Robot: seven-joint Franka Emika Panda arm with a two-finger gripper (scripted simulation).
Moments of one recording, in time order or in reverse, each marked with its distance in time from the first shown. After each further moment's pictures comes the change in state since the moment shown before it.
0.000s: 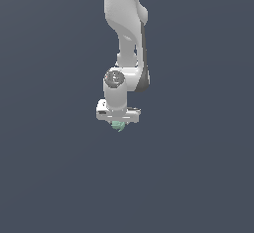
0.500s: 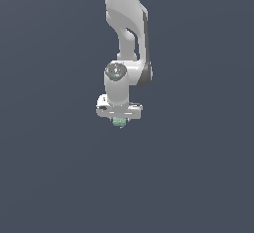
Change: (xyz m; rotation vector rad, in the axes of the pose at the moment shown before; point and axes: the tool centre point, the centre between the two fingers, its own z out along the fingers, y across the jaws) arm -0.002 -0.007 -0.029 0.000 -0.001 0.000
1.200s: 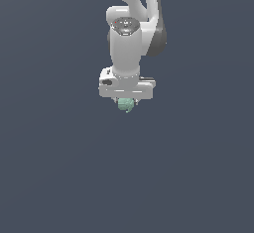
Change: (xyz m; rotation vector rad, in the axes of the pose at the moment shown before) arm -0.006 -0.031 -0.130 -0.001 0.001 0.000
